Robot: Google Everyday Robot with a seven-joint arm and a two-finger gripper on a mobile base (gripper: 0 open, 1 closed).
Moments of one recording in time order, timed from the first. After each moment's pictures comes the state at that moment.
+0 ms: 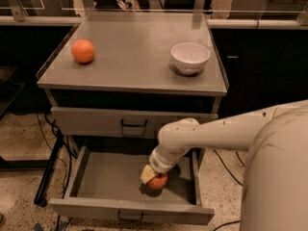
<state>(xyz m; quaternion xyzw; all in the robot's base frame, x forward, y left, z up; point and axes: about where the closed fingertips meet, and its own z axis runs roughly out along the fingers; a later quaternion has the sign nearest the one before) 0.511 -0.006 0.504 -0.34 0.93 0.14 0.07</state>
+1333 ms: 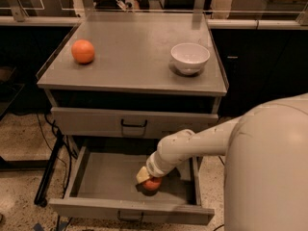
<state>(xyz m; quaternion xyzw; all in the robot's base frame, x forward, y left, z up) 0.525 0.011 0.469 -0.26 0.94 0.16 0.12</state>
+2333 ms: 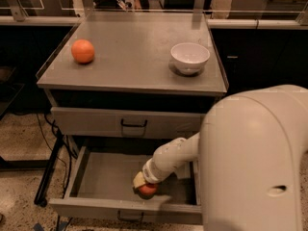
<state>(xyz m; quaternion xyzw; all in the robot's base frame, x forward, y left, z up) 0.518 0.028 0.434 -0.23 0.95 0.17 0.11</state>
